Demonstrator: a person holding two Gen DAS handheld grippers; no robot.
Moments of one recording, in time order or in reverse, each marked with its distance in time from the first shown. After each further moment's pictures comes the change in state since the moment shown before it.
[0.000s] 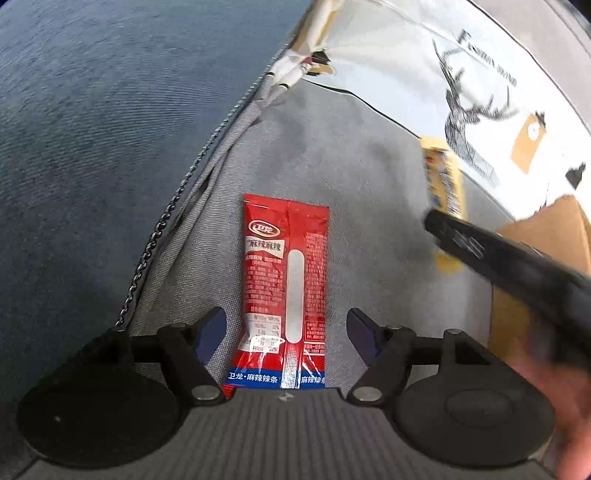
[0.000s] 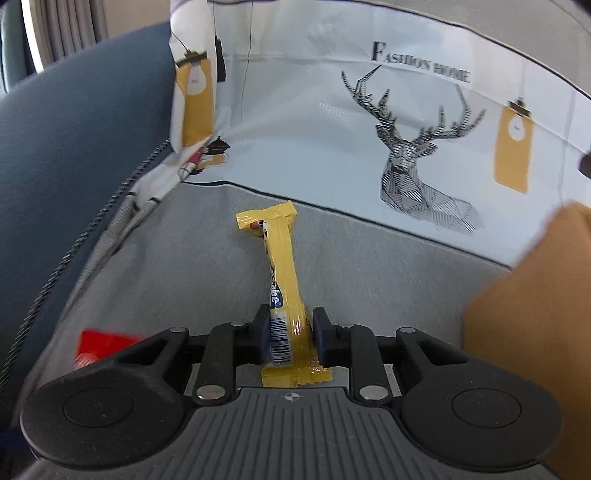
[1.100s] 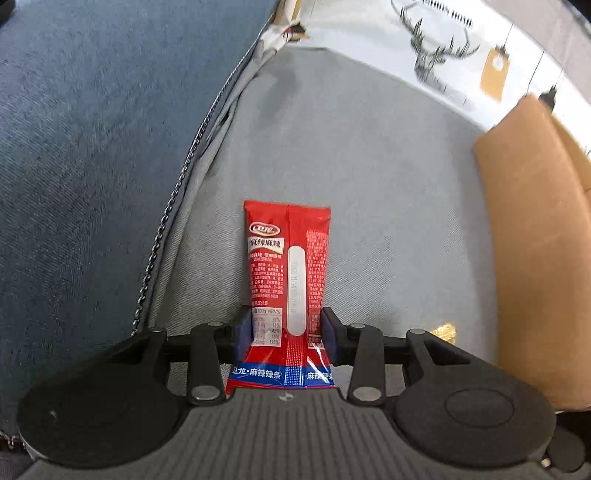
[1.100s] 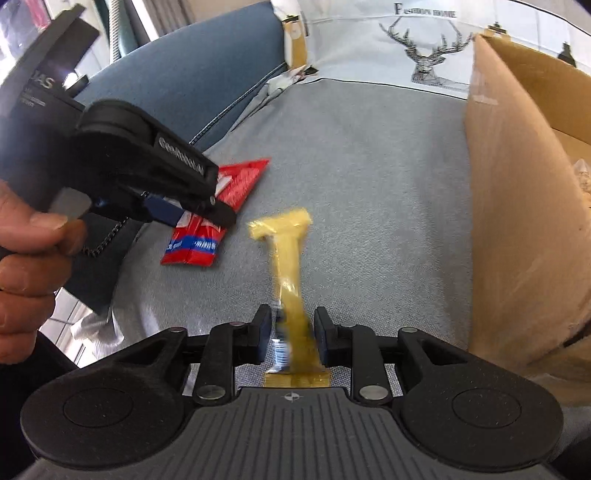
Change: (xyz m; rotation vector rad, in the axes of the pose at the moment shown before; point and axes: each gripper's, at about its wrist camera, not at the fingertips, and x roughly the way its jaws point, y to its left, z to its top) left arm -0.040 0.008 -0.074 0.139 0.042 0.047; right arm -0.160 0.012 -0.193 0.019 0.059 0.279
